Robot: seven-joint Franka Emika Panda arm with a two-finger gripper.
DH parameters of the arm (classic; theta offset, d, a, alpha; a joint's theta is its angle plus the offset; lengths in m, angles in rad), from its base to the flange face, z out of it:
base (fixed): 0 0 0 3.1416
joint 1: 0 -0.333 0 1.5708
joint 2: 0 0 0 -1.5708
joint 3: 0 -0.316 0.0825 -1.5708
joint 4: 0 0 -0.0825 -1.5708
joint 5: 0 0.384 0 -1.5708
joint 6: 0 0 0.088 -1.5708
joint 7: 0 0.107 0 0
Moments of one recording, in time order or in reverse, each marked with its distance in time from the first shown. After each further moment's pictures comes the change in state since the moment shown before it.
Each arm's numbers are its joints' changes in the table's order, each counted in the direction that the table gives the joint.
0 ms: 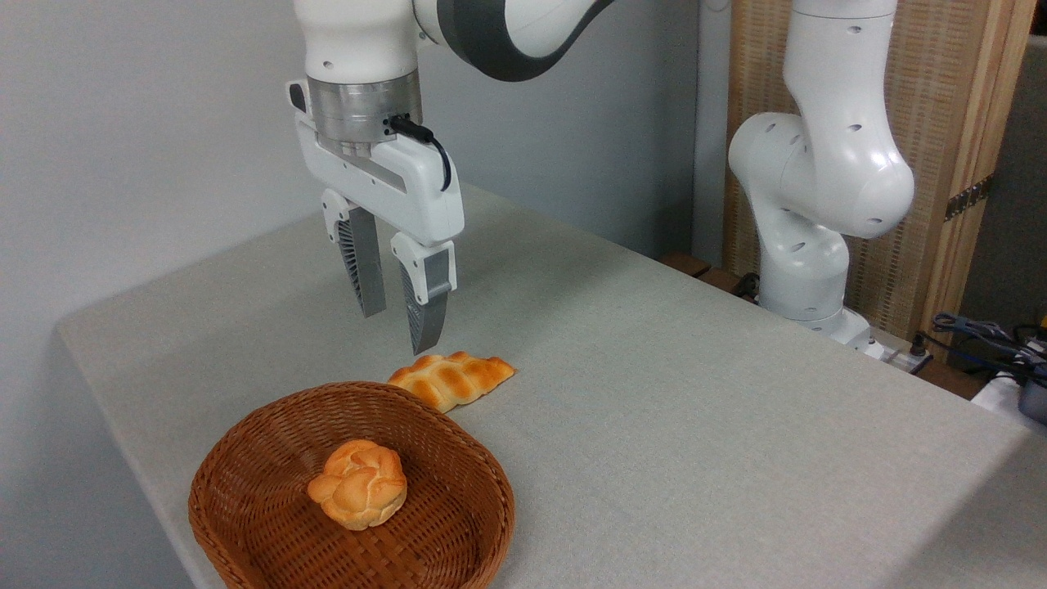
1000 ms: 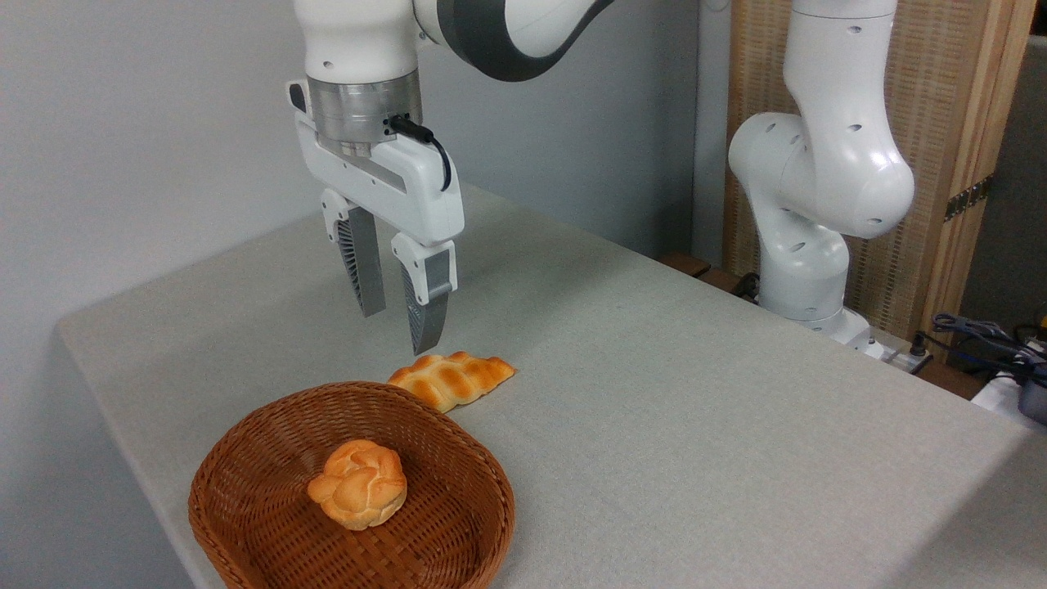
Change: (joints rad) arm 0.000 0.000 0.000 0.000 0.000 0.000 0.000
